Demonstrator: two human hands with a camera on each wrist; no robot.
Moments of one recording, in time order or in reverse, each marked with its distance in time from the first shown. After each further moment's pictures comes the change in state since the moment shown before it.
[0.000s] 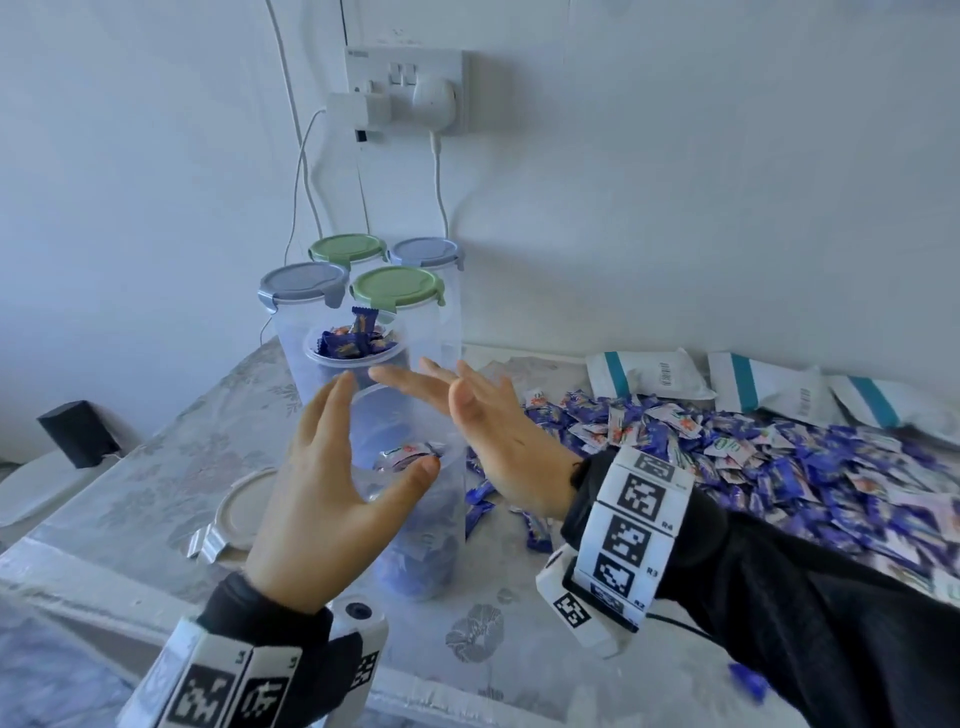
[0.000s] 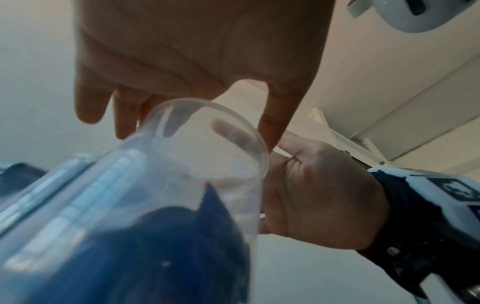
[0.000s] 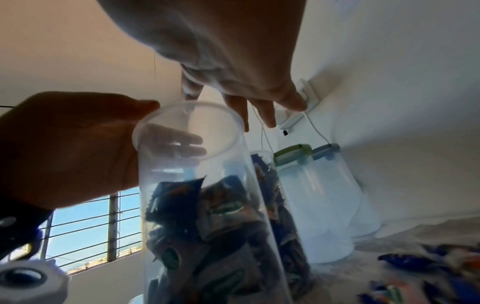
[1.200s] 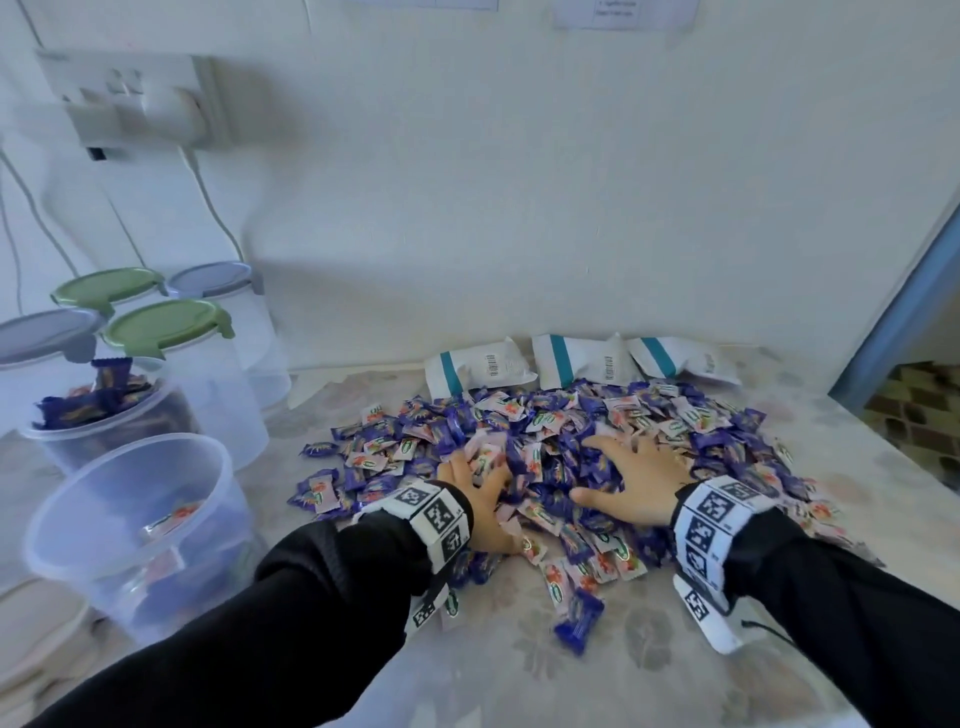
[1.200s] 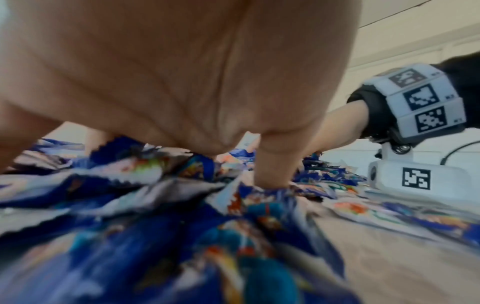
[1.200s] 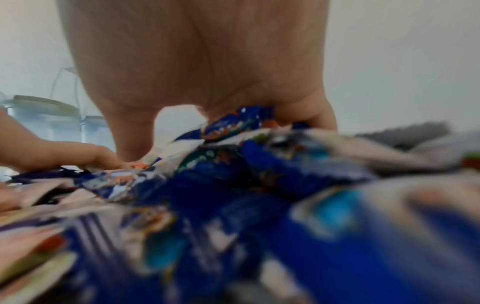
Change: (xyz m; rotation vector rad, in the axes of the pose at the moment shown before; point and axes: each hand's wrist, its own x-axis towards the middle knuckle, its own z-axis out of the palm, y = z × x) left_hand 0.039 0.073 0.242 0.826 -1.094 0.163; right_hand -0.207 0.122 -0.140 -0.605 -0.034 1.171
